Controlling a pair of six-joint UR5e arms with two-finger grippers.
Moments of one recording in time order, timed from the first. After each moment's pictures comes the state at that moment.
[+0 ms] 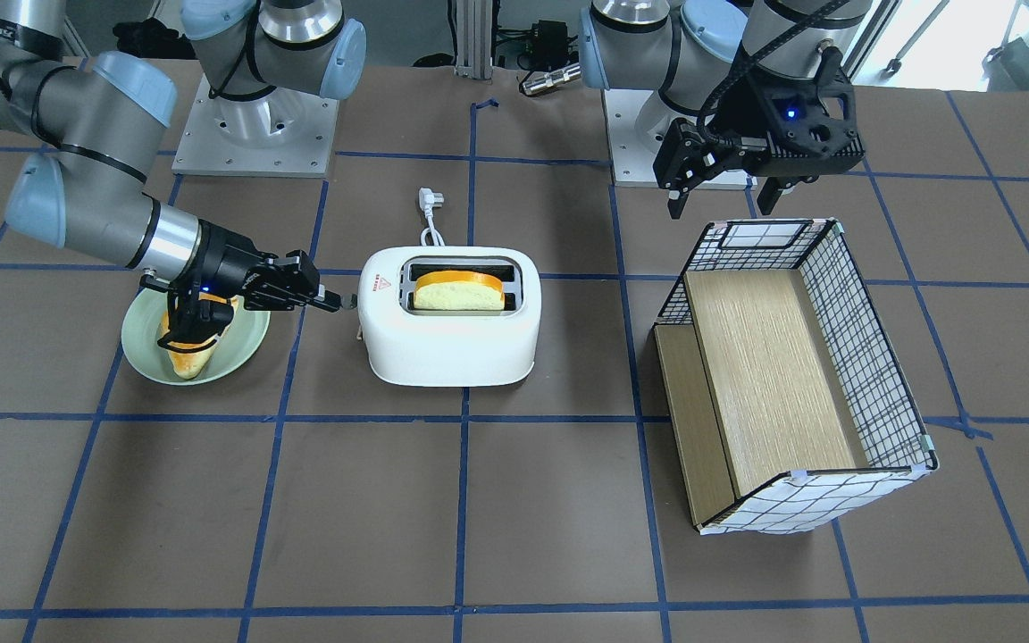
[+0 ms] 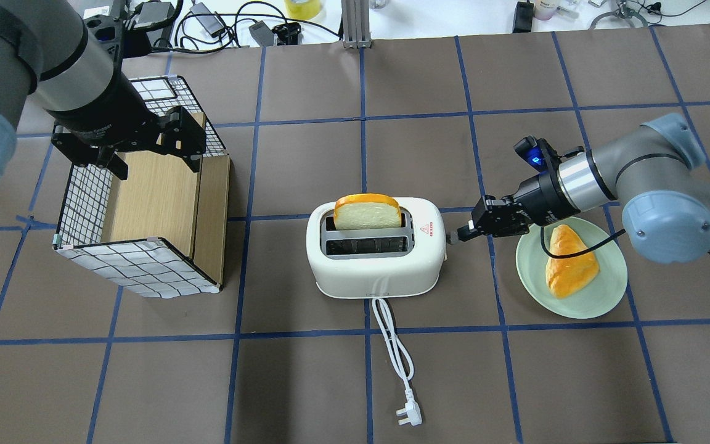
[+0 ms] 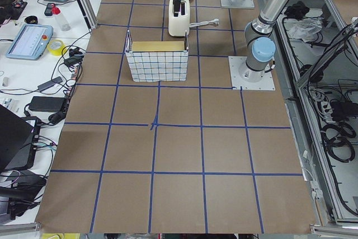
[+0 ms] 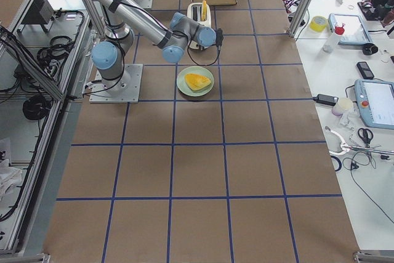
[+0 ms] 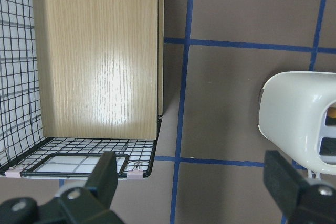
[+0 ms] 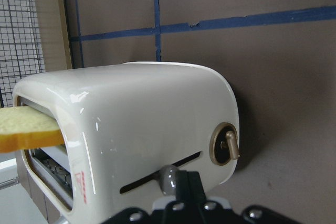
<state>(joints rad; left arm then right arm) -1.57 -1.47 -1.67 -1.51 1.59 -0.08 1.30 -1.48 2.11 -1.87 -0.85 -0.38</state>
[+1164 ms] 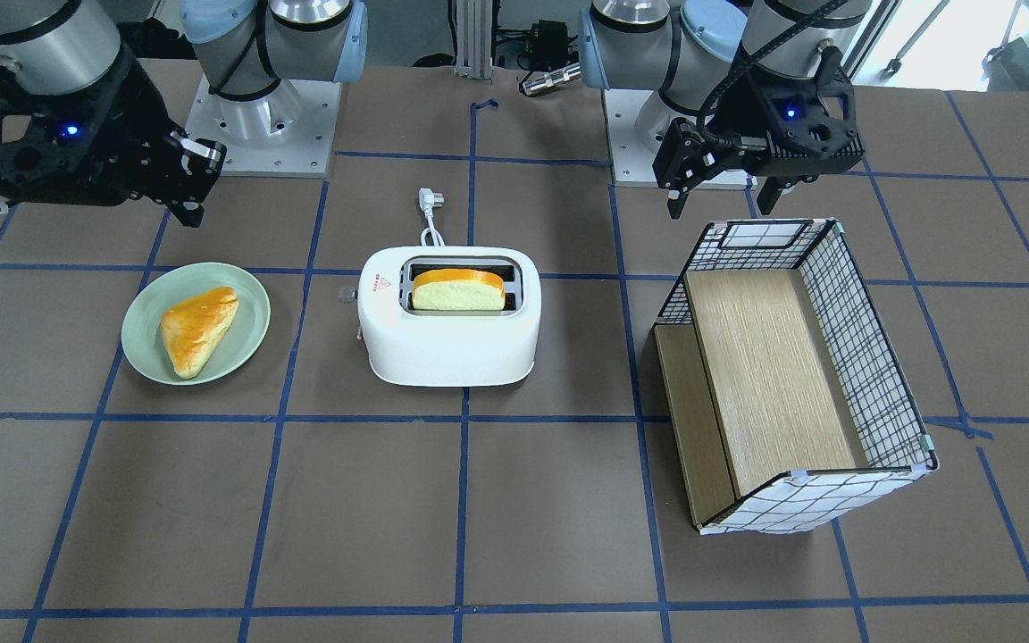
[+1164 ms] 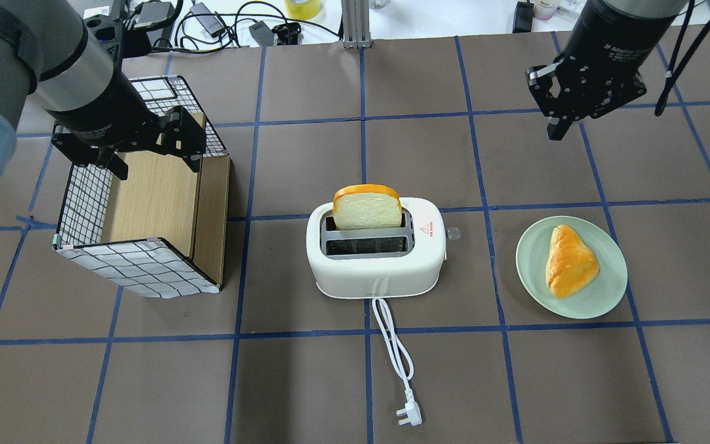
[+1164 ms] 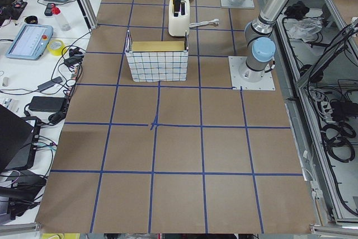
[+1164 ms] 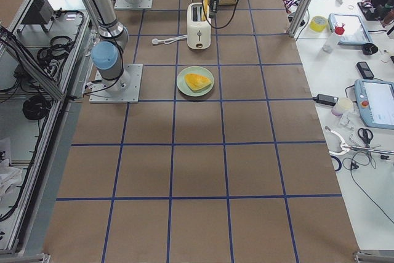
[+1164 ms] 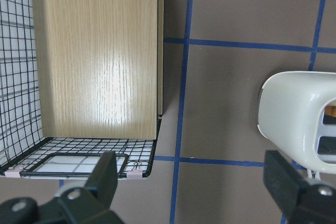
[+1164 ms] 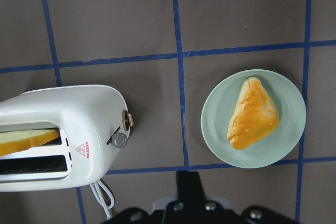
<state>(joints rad) -1.57 -1.47 -1.67 -1.51 1.59 -0.08 1.56 -1.54 1.45 -1.43 -1.56 0.07</state>
